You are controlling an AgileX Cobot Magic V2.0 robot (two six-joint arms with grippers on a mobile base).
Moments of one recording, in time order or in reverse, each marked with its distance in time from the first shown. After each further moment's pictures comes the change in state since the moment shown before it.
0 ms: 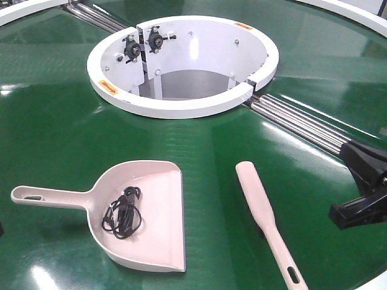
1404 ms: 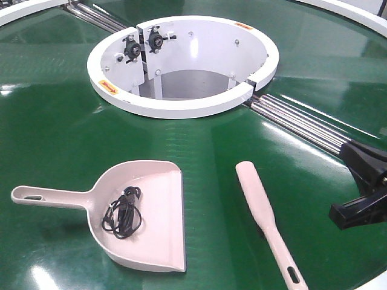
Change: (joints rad) left arm 0.231 -0.565 0.429 -0.109 0.093 -0.002; right arm 0.000 0.000 0.000 0.000 0.000 0.000
